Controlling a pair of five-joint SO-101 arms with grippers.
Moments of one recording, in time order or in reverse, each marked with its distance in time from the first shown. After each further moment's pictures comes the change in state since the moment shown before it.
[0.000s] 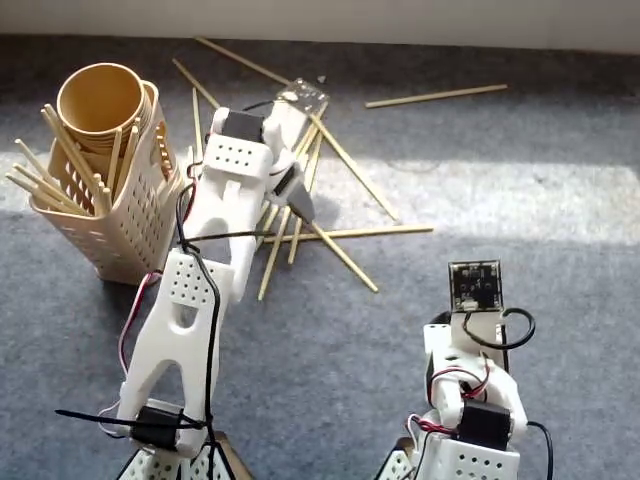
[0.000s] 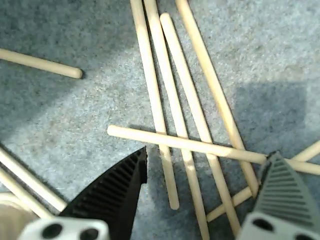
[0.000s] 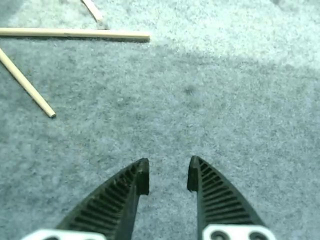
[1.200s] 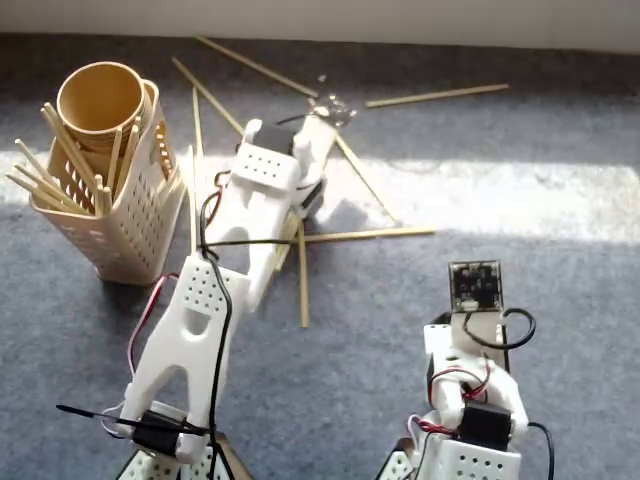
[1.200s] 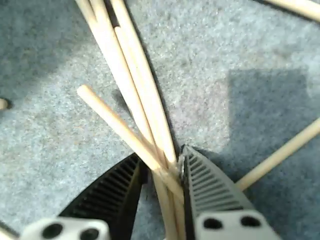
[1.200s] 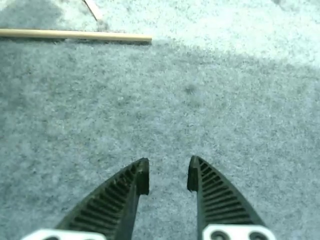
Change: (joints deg) left arm 2.5 4.9 4.8 -4.0 1.9; right arm 0.0 0.0 0.1 0.0 0.2
